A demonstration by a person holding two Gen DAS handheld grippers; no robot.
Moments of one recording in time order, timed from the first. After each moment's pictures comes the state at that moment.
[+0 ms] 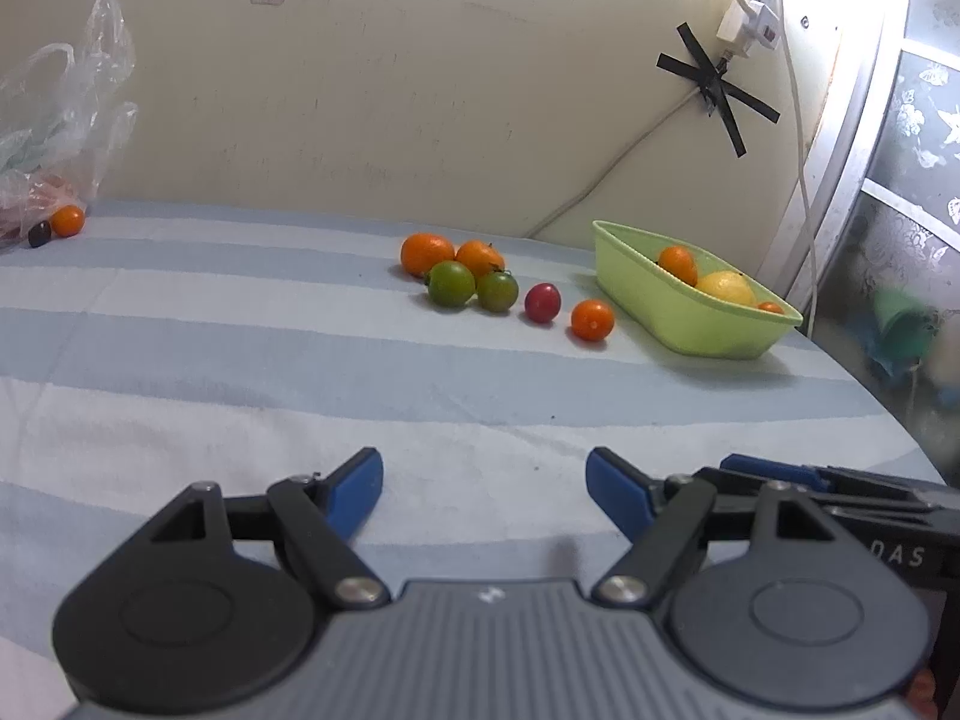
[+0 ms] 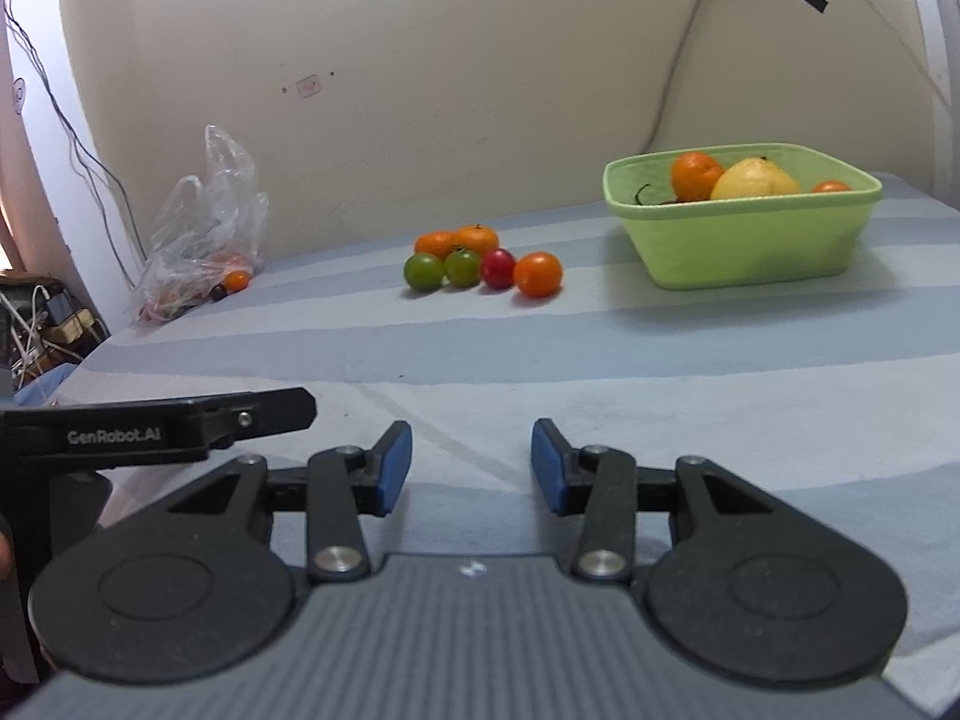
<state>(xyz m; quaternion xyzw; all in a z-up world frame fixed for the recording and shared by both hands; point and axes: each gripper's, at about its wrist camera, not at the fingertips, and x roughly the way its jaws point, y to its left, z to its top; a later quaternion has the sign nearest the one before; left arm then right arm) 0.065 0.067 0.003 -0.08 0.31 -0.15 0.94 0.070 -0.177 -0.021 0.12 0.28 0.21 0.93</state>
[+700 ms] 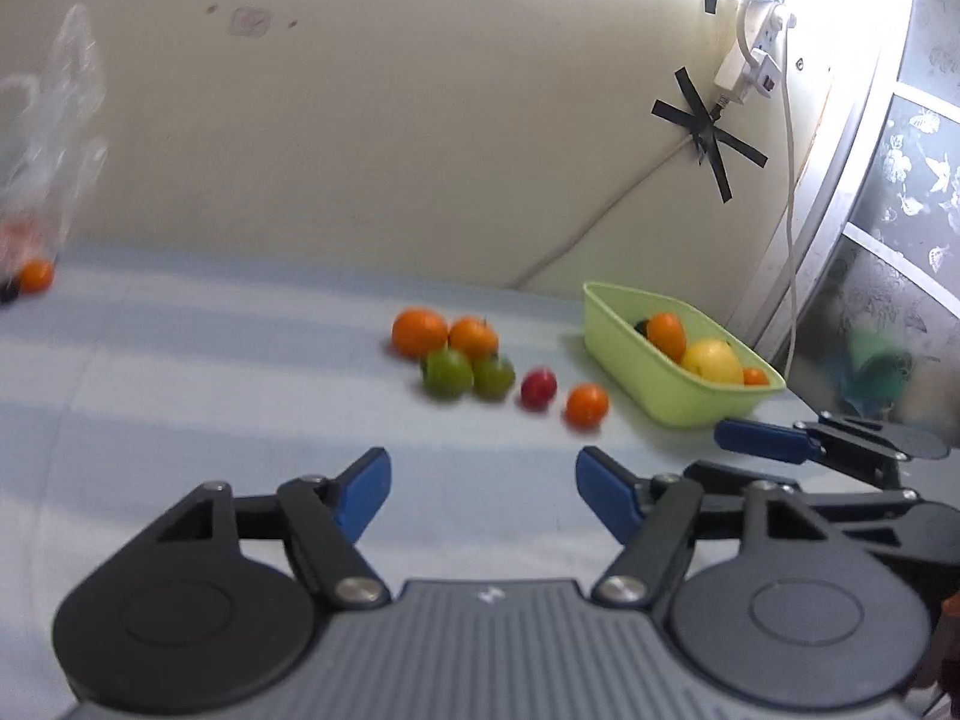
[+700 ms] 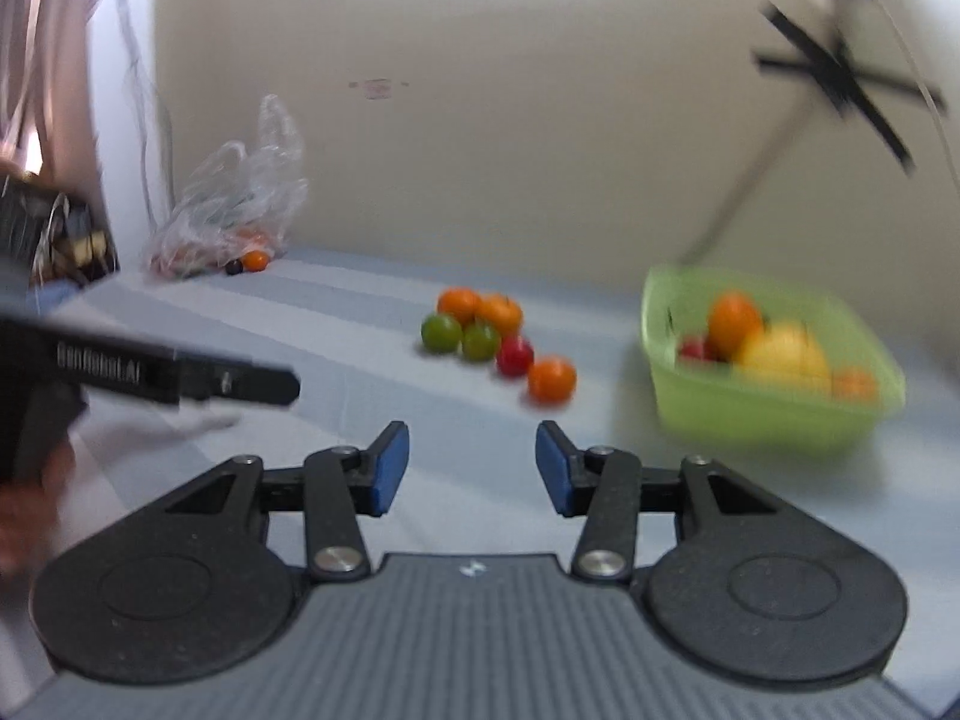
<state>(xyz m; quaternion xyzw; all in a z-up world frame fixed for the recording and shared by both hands) 0.112 0.090 0.042 -0.09 0.30 -0.18 0.93 0.102 -0.156 0.022 -0.05 0.23 0.25 0.94</state>
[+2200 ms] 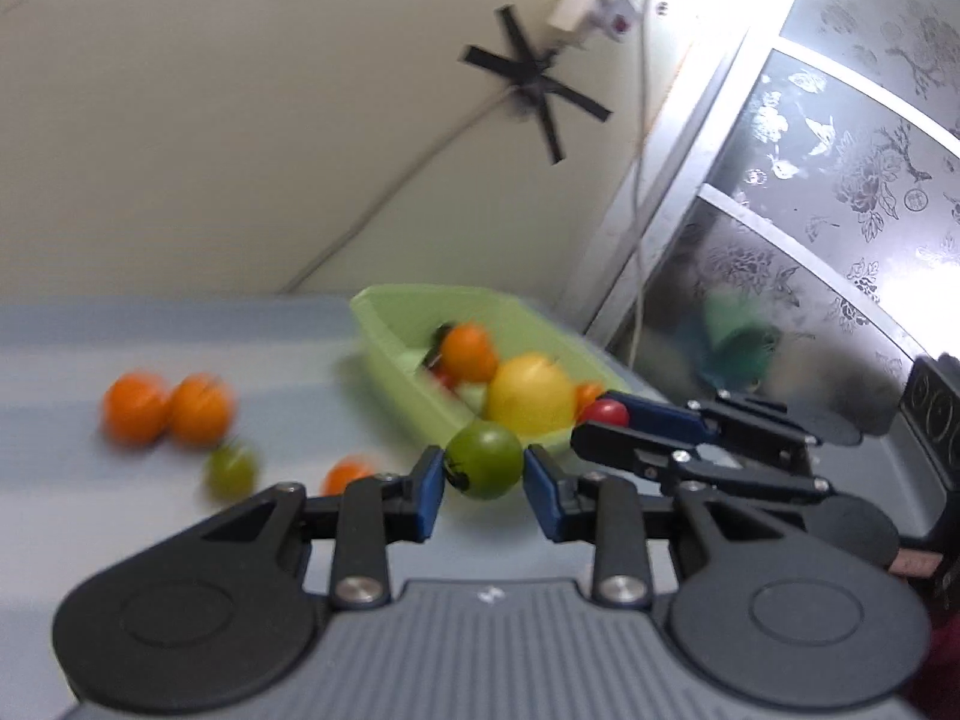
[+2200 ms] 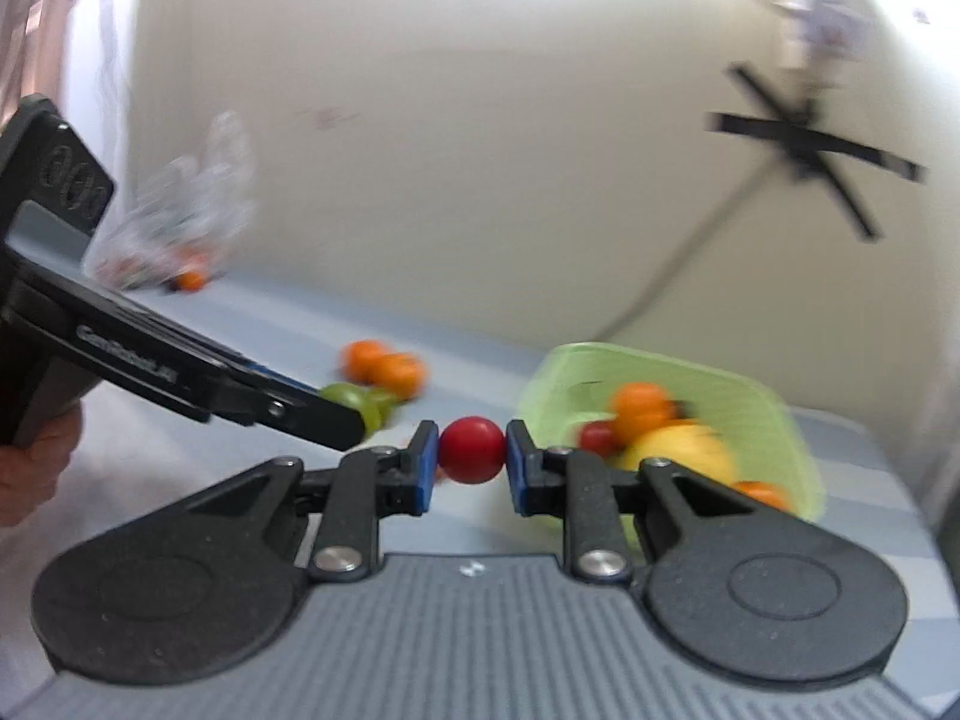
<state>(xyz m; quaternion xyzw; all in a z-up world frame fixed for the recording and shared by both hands) 0.195 -0.006 0.057 -0.09 0.31 -0.36 0.87 0.134 -0.222 0.032 -0.05 0.20 0.19 0.96</state>
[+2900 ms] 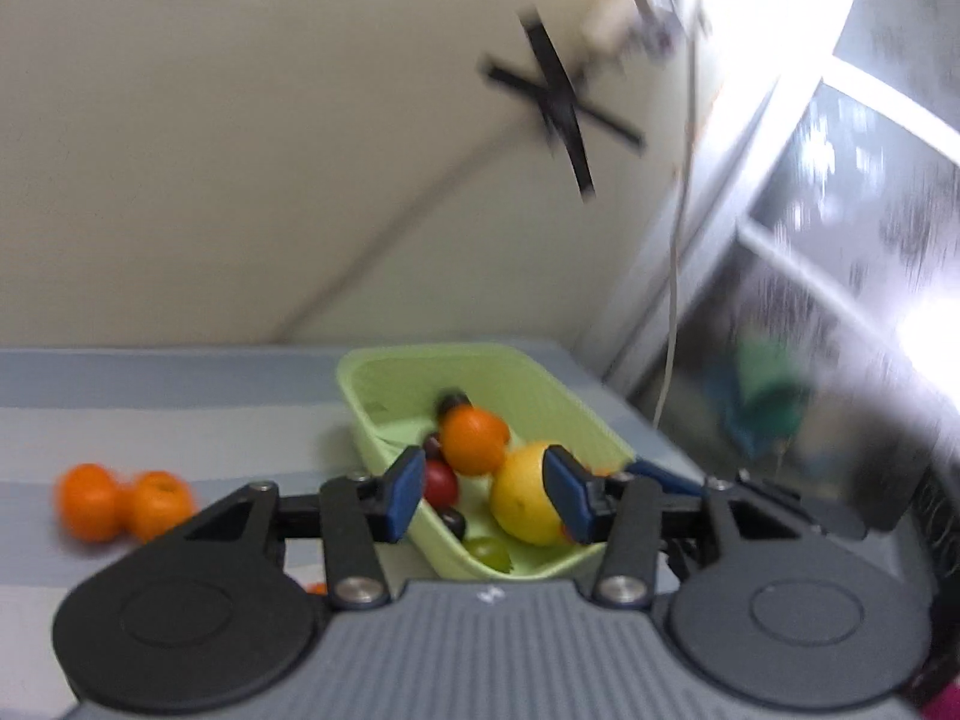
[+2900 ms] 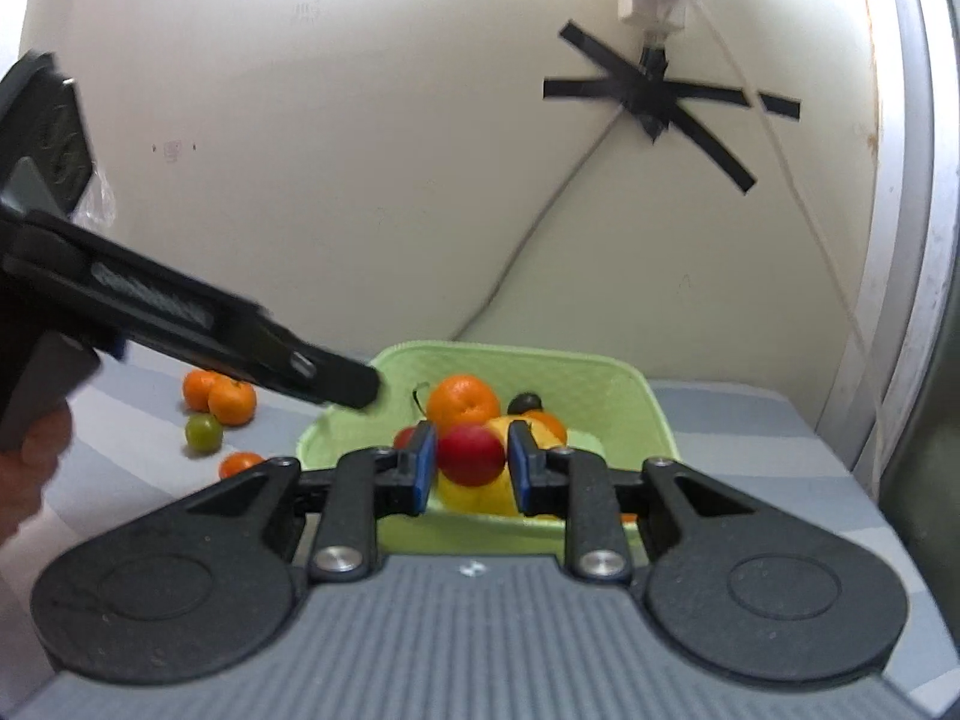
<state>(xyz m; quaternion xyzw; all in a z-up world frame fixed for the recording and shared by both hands) 0.233 -0.019 0.072 -0.13 0.31 -0.33 0.88 0.165 -0.258 0.016 -0.01 0.18 0.13 0.98</state>
